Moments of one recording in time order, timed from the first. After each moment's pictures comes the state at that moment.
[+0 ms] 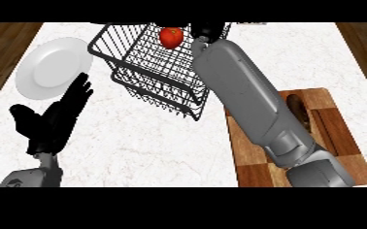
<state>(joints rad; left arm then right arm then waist) -0.08 0.18 0.08 -1.58 0.08 -0.09 0.23 -1.21 0.00 0.22 -0.78 0.26 -0.85 0.34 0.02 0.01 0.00</state>
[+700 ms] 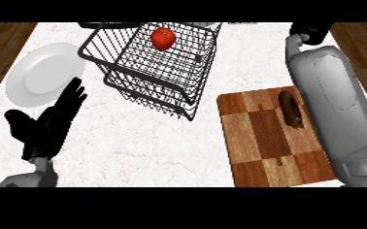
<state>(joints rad) -0.05 0.19 0.11 -1.56 0.07 -0.09 0.20 -0.91 -0.26 0.04 -1.20 0.17 -0.82 0.35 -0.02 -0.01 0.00</state>
